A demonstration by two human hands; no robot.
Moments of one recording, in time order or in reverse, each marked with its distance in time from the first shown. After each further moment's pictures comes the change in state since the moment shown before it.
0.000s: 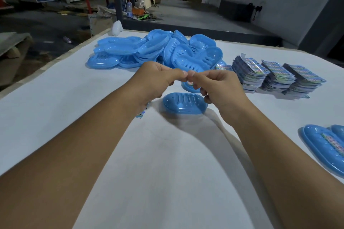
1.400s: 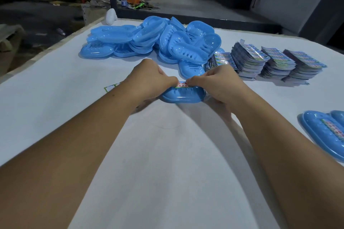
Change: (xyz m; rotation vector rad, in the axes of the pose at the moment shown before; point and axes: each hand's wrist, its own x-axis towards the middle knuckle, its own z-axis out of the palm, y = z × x) left_hand 0.001 -0.020 0.007 0.409 0.086 -0.056; right_hand 0.010 0.015 -0.005 -0.315 0.047 0.213
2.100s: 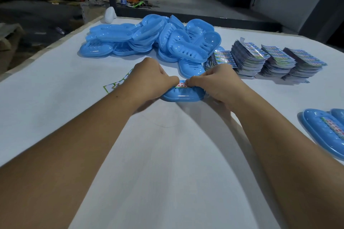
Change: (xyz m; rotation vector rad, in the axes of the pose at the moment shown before) left_hand 0.003 -0.002 0.006 0.104 0.070 0.040; right_hand 0.006 0.005 0.003 -0.059 0.006 -0.005
